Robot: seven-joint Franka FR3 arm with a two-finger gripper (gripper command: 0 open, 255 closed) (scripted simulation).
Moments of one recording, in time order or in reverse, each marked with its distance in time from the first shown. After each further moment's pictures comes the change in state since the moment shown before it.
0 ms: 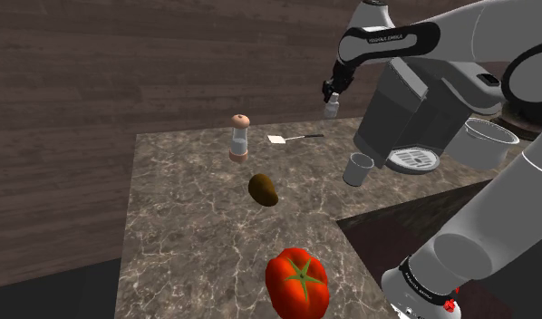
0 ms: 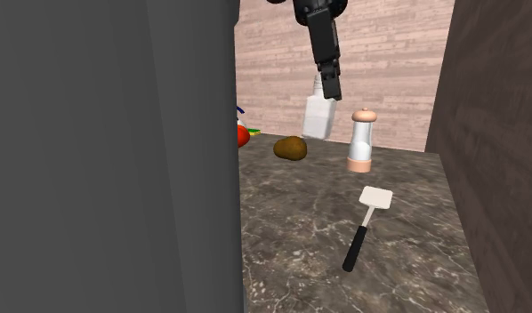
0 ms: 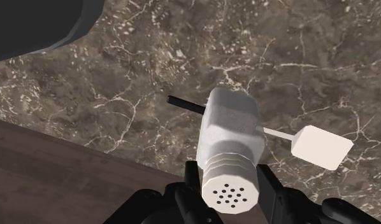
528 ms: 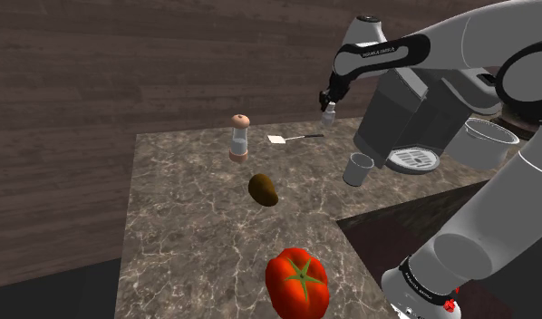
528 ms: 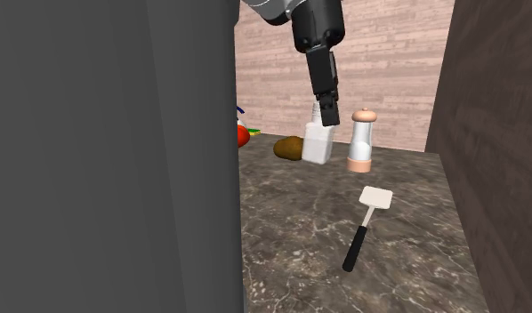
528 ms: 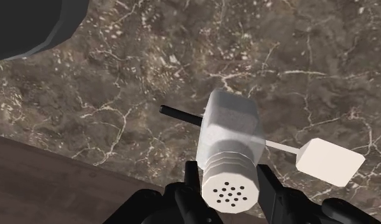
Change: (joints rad) arm 0.000 0.023 0.000 -0.075 -0.004 0.097 0.012
